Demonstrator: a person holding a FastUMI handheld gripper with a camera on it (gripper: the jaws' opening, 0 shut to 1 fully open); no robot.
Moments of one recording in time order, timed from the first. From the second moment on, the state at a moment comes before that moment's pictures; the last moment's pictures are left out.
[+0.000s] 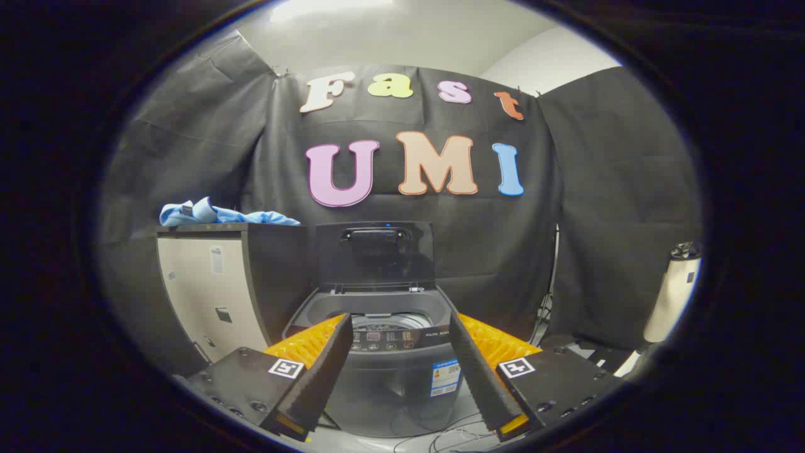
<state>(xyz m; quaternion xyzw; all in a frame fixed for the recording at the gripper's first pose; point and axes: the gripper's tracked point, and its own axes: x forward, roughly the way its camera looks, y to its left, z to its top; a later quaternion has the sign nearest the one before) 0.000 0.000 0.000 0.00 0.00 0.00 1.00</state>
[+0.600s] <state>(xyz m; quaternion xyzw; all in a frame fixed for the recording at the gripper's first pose) 0.011 0.057 0.015 0.00 0.03 0.03 1.00</state>
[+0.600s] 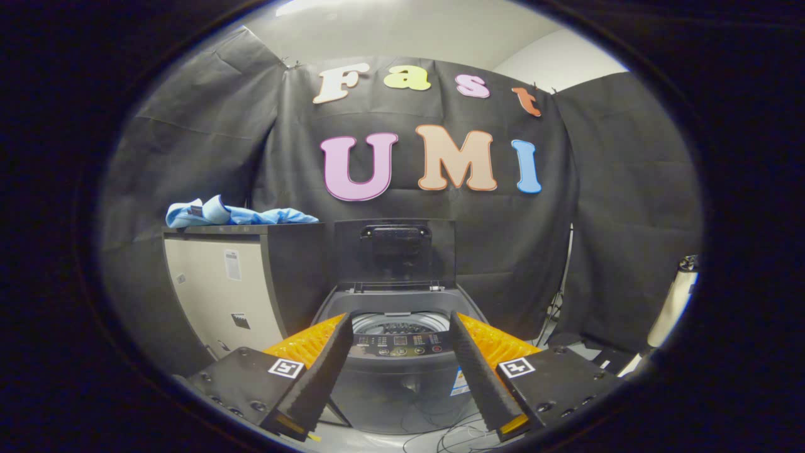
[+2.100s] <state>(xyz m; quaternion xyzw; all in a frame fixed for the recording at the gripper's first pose) 0.206 0.407 0.187 0.03 0.13 0.14 0.98</state>
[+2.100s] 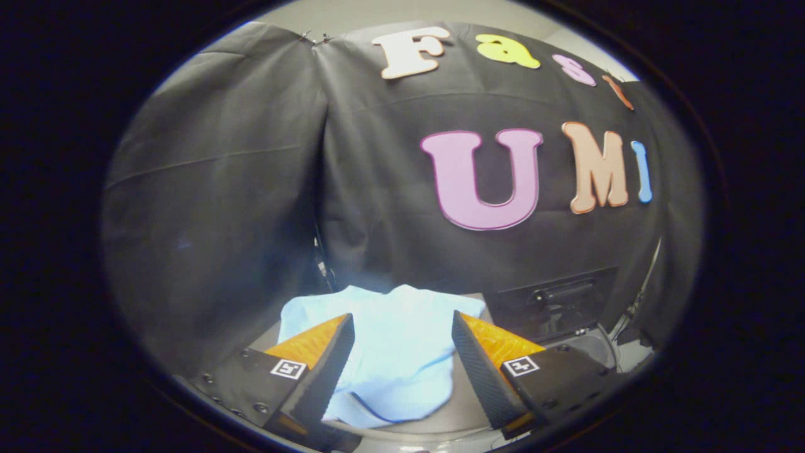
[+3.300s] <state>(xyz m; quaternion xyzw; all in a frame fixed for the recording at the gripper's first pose) 0.274 0.455 0.071 -0.01 0.32 0.16 0.93</state>
